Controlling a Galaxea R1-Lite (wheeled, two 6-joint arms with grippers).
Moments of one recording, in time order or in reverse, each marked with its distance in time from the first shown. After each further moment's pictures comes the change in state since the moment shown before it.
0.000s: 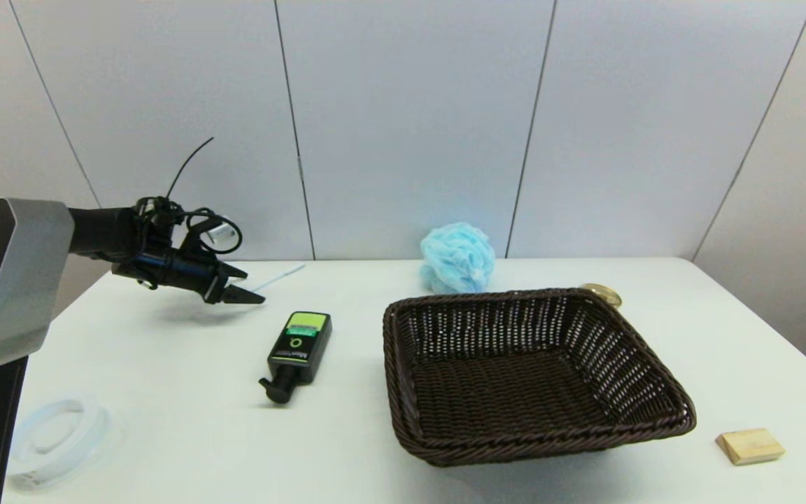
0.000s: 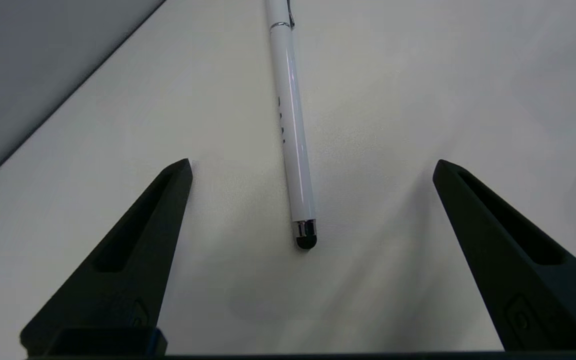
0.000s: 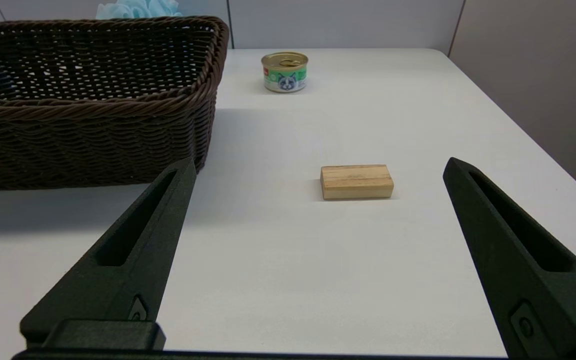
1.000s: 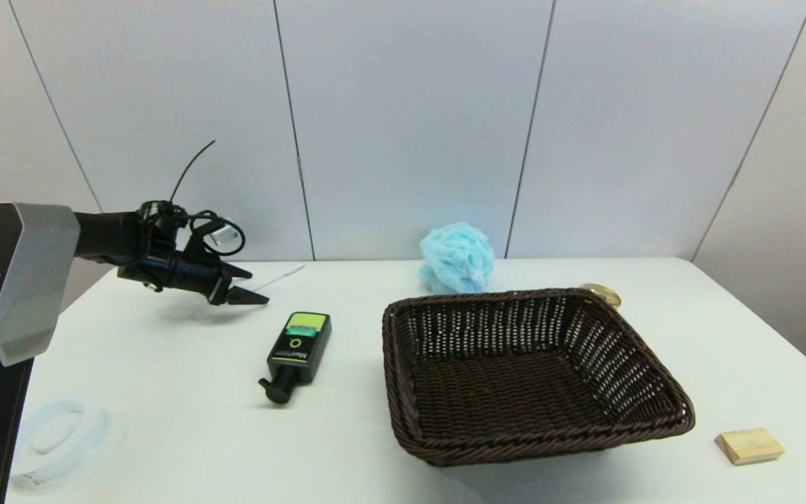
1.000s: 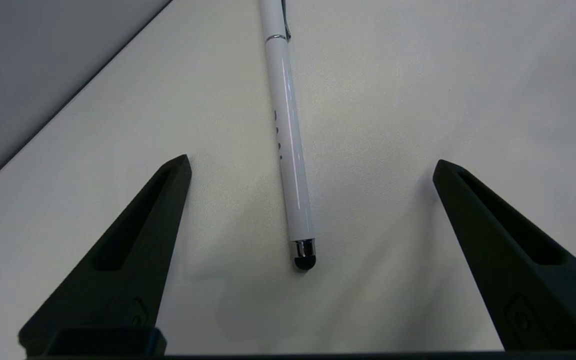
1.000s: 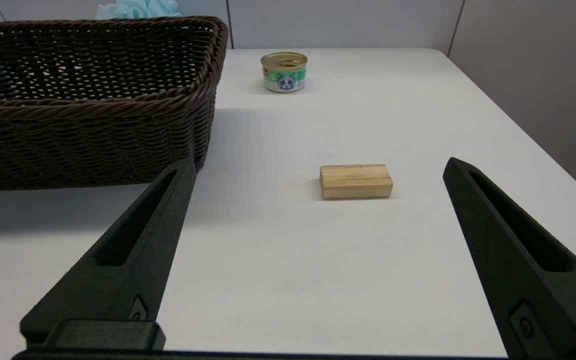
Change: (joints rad) left arm -0.005 0.032 -0.002 -0.005 -0.001 -0.001; right arm 0.000 0.000 0.000 0.000 0.000 0.000
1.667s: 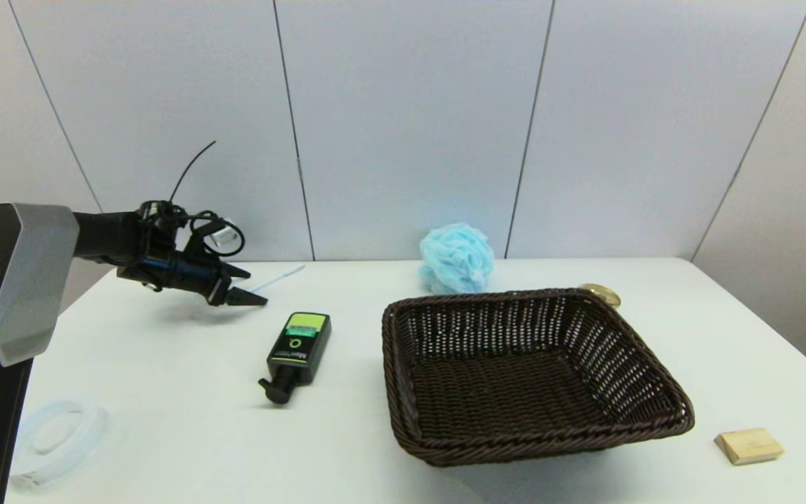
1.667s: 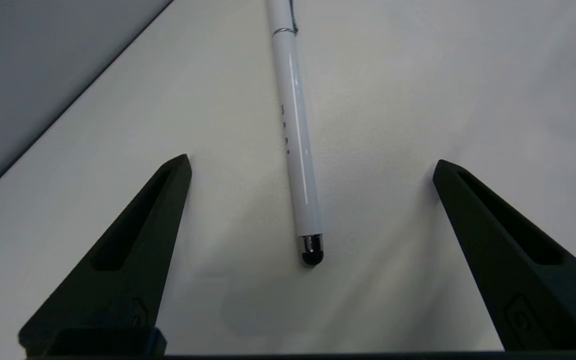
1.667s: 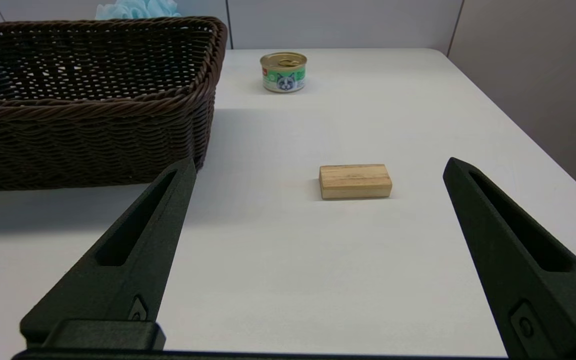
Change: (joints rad) left arm 0.003 0.011 0.000 0.001 0.033 0.019; right arm 0.000 0.000 0.000 0.000 0.000 0.000
